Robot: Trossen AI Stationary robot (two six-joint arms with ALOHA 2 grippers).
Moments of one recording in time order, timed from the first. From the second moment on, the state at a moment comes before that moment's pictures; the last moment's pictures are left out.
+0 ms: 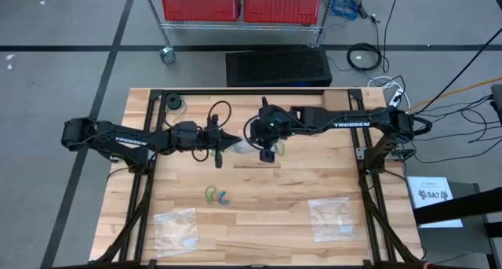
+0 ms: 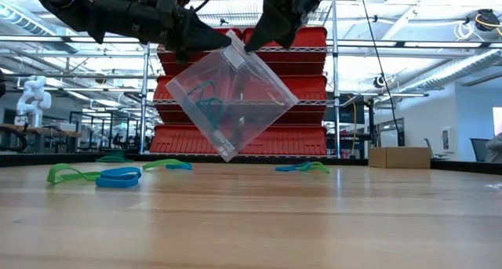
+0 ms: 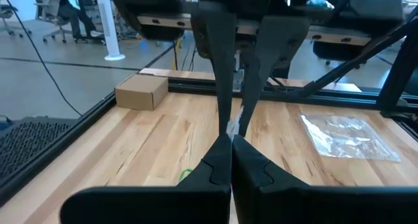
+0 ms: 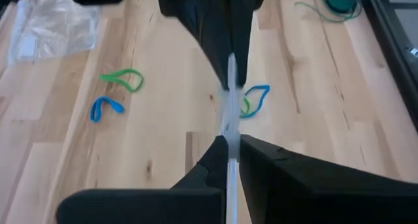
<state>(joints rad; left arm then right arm) 0.10 1.21 0.52 0.59 0.00 -0.02 -0.10 1.68 1.45 -0.53 -0.05 -0.06</state>
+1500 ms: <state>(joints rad) 0.10 1.09 0.52 0.54 -0.01 0.01 -0.10 1.63 1.44 -0.82 0.03 -0.01</state>
